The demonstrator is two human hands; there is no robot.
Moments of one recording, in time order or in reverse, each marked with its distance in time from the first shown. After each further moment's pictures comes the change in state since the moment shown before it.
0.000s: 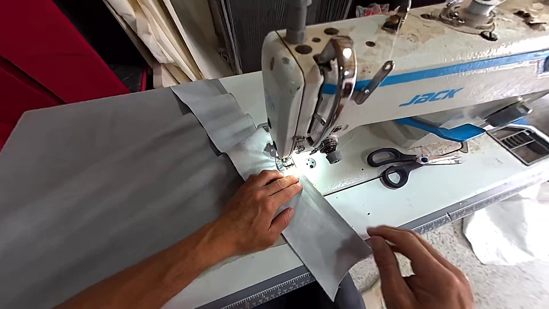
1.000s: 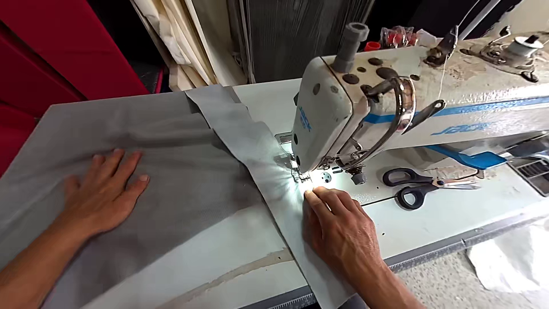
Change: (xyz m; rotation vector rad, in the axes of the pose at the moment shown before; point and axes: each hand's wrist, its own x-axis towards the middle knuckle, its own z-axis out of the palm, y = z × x) left_hand -0.182 -0.176 -0.114 0.321 -0.044 -0.935; right_hand 0.077 -0.023 0.103 -0.383 -0.001 -0.416
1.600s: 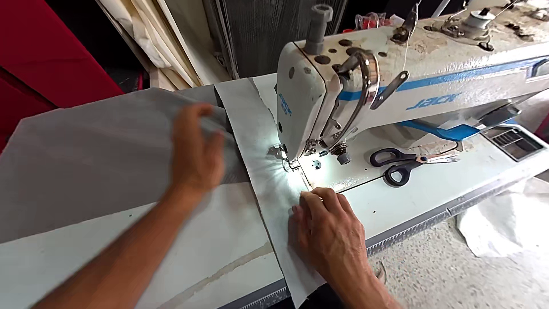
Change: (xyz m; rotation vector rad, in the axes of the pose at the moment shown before) left_hand 0.046 0.201 -0.026 -0.545 0.268 0.338; right_hand -0.017 -0.045 -0.012 0.040 0.016 0.304
